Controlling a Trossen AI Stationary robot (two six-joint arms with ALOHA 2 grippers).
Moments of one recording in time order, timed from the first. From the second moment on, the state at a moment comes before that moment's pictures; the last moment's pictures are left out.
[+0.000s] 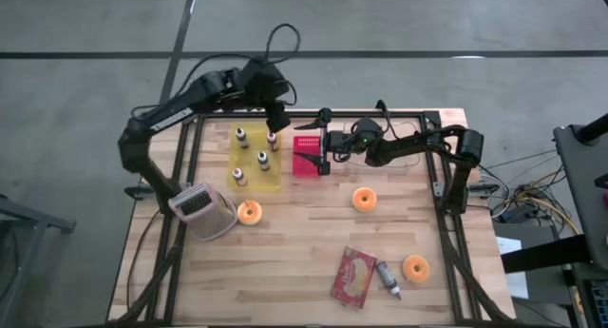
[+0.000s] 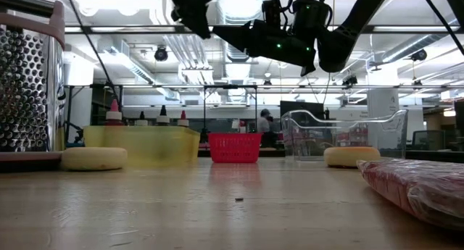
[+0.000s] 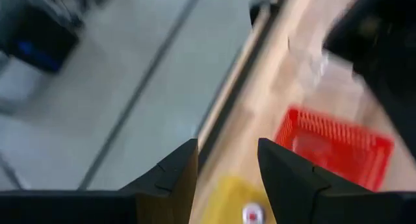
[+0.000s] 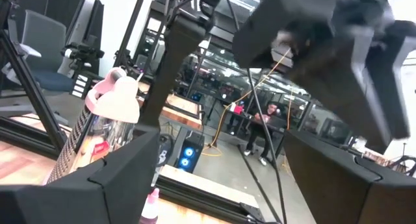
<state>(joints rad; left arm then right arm) 0.44 1.66 1.85 -1.00 -0.29 0.19 -0.35 1.84 0.93 1.20 -0.42 -0.26</state>
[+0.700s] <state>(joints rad) 0.43 1.04 0.85 0.03 -0.11 0.32 -0.35 1.84 0.93 1.20 -0.42 -0.26</state>
